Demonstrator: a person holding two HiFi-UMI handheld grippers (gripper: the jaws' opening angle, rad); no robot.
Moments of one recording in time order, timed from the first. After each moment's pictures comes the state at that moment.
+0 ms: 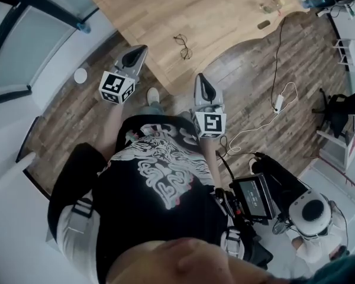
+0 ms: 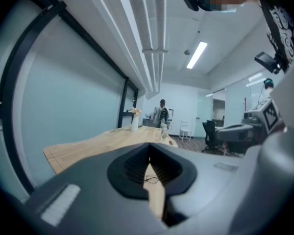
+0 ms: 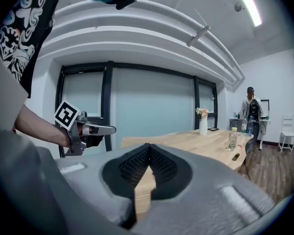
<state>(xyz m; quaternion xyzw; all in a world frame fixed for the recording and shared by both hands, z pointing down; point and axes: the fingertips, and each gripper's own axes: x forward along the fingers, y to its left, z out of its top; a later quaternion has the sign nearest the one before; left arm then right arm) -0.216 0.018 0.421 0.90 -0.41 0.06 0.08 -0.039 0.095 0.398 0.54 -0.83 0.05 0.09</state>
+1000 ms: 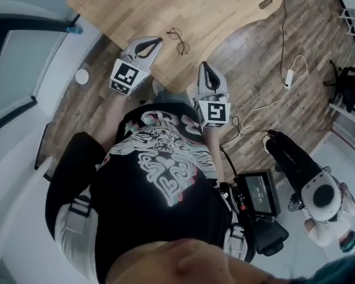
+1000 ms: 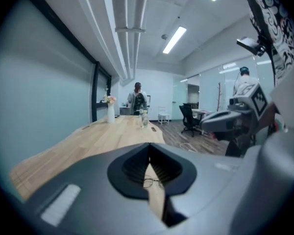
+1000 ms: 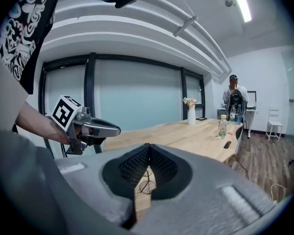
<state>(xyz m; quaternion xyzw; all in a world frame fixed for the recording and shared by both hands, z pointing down) -0.126 -0.040 0.466 0.95 -0.26 0.16 0.04 -0.007 0.033 0.443 0.59 -0.80 0.10 0.10</state>
